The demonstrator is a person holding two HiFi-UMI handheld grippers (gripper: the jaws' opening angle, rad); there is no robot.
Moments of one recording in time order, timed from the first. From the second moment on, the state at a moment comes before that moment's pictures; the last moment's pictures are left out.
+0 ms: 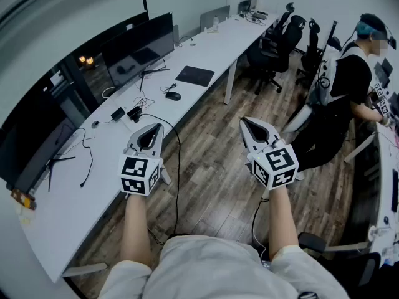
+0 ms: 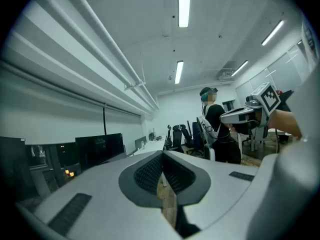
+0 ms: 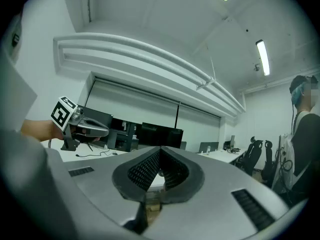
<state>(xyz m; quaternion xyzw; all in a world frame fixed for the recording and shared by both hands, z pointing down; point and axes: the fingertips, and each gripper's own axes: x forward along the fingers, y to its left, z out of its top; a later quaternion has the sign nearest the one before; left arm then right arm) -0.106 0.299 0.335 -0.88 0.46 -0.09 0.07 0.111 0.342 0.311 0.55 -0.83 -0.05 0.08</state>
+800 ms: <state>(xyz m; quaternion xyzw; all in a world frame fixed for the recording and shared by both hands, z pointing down) -0.093 0.143 0.371 -0.87 0.47 -0.09 0.05 0.139 0.186 0.337 0.54 -0.84 -0.03 0.07</state>
